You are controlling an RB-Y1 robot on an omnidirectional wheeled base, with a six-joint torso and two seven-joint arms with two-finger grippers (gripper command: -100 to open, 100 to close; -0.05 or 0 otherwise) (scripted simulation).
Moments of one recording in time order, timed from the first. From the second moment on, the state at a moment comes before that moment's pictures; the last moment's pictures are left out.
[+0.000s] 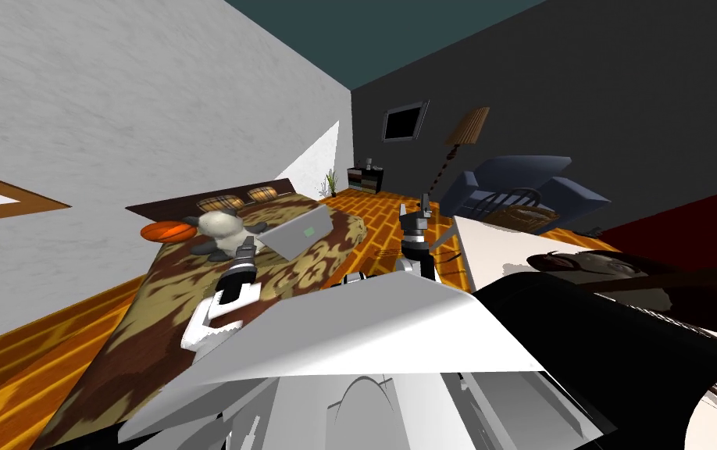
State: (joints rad) left arm 0.23 0.35 0.39 -1.75 -0.20 0.01 -0.08; right arm 0.52 0.05 0.02 -2.40 -0.05 -0.42 -0.09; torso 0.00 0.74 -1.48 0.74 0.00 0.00
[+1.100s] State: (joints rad) left arm 0.21 0.34 0.33 -1.78 -0.14 0.17 -0.06; right arm 0.52 0.05 0.02 -2.40 -0.05 -0.42 -0.09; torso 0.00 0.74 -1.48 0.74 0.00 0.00
